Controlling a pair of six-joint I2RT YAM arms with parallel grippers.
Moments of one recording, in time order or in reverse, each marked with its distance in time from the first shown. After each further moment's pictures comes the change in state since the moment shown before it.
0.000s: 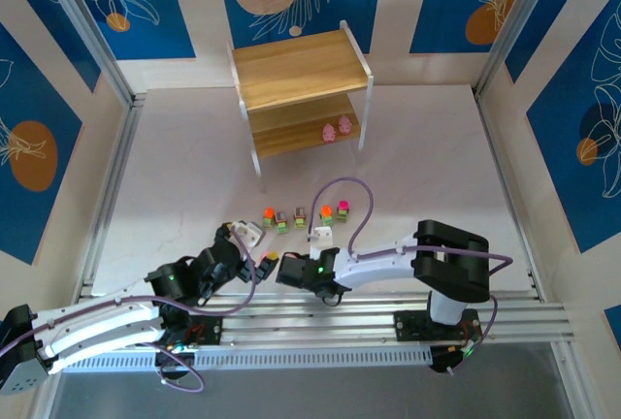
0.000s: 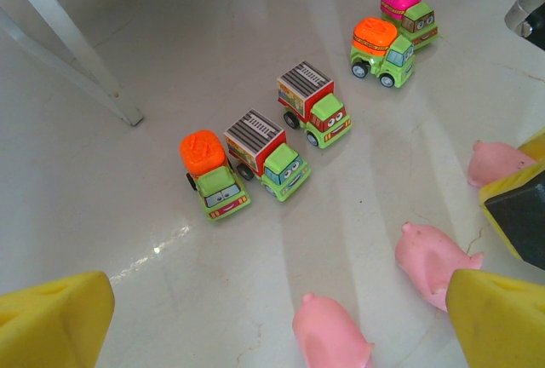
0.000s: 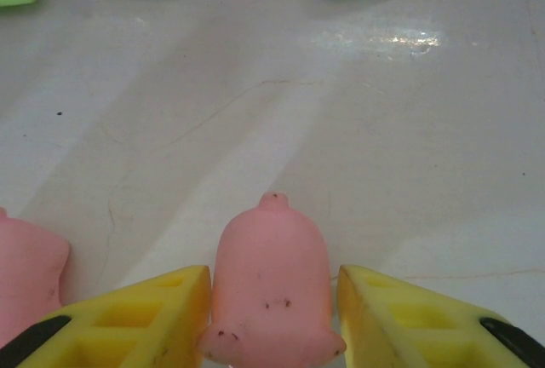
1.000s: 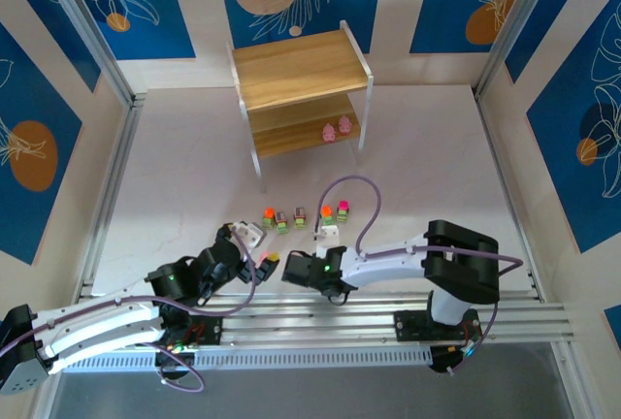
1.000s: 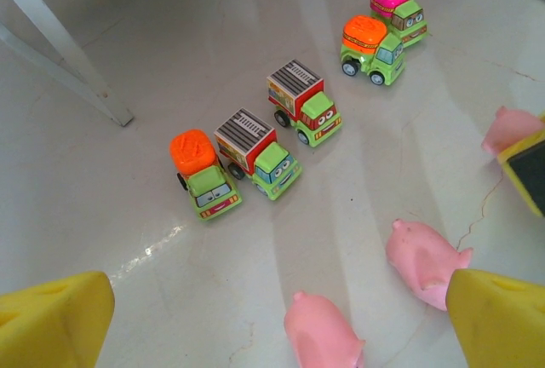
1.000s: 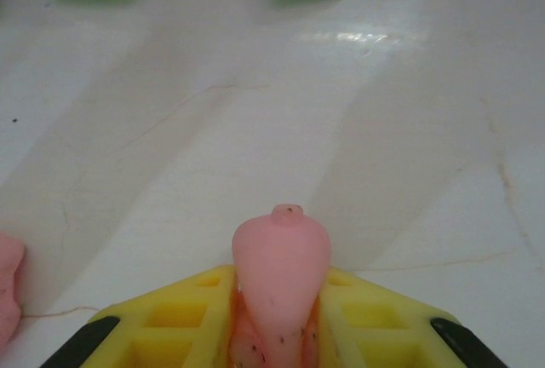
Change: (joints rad) left arm 0.000 0.000 0.000 0.000 0.023 0.003; right arm -0.016 -0.071 -0.037 -0.043 0.006 0.007
